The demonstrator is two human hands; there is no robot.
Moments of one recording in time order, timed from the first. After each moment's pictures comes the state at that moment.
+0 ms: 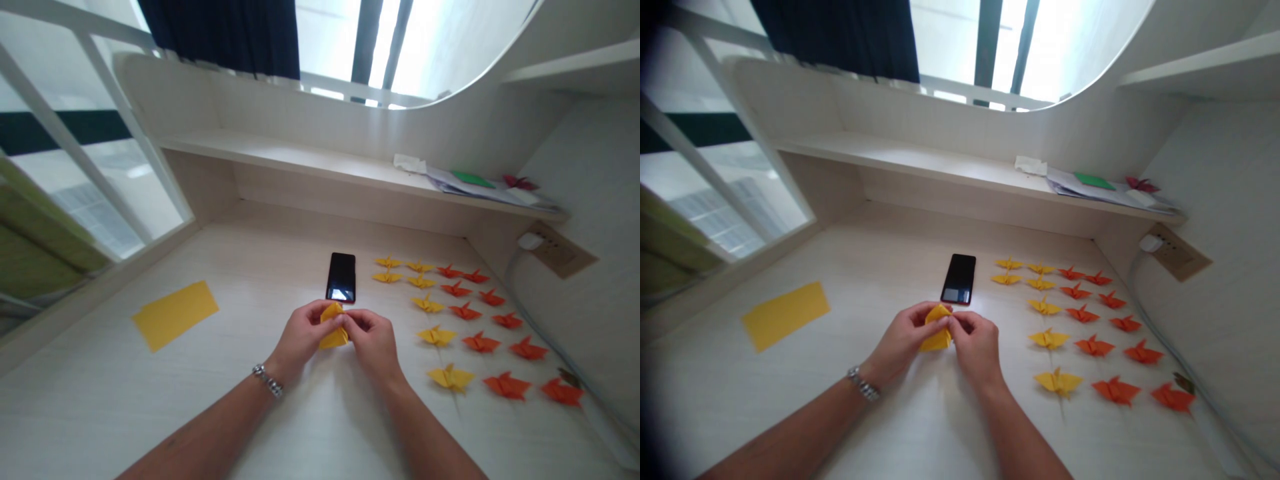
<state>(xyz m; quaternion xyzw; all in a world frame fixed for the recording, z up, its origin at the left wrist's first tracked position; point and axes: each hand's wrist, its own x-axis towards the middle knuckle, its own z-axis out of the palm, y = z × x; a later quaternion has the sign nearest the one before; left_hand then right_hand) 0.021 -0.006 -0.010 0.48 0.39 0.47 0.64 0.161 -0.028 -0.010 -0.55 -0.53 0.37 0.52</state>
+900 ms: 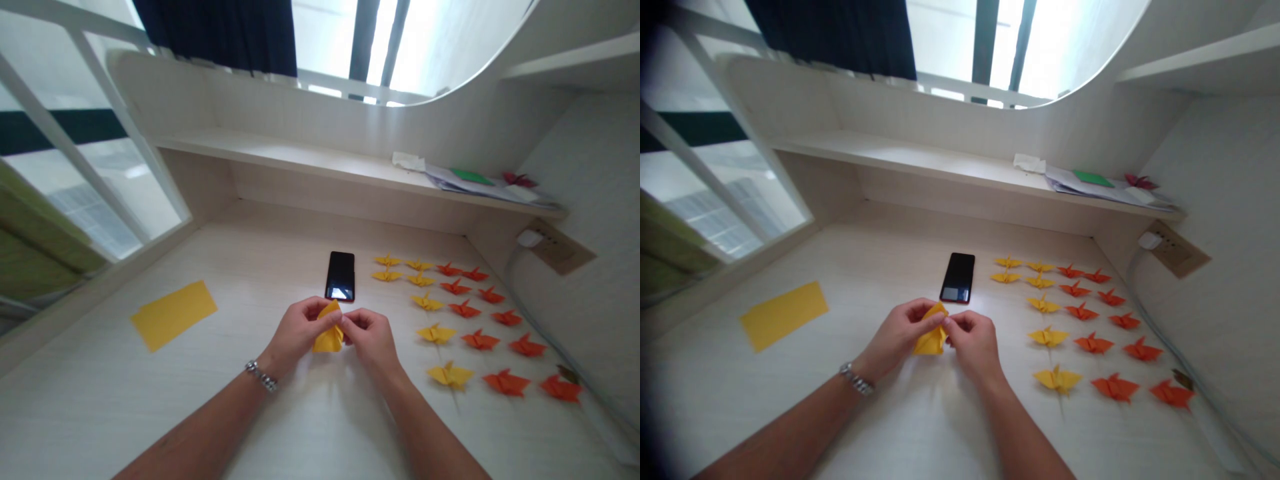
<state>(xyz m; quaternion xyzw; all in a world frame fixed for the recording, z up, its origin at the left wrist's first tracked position) 0.014 -0.002 0.000 0.51 0.39 0.44 0.63 0.161 -0.027 -0.009 -0.55 -0.49 0.46 0.50</state>
